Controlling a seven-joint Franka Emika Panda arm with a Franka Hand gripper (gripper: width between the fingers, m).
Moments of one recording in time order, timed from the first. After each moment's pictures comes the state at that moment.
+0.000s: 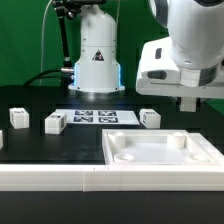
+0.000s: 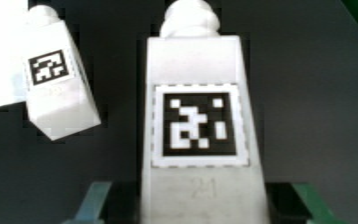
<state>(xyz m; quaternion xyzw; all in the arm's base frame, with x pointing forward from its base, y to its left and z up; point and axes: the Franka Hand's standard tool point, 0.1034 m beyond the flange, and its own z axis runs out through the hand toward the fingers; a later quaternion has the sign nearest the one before) 0.467 0.157 0.063 -0.93 0.13 0.33 0.08</state>
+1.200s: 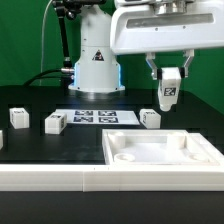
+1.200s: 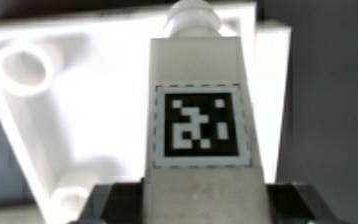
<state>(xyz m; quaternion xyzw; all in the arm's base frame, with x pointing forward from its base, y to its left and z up) 0.529 0.093 0.143 -0.99 0.02 -0.12 0.04</state>
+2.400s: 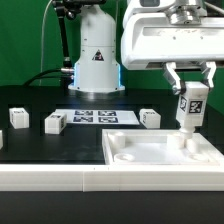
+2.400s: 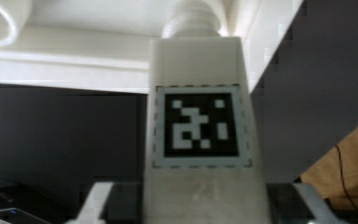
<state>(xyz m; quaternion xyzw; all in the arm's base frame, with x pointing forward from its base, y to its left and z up) 0.595 0.111 0.126 -0.95 -0.07 -0.30 0.03</state>
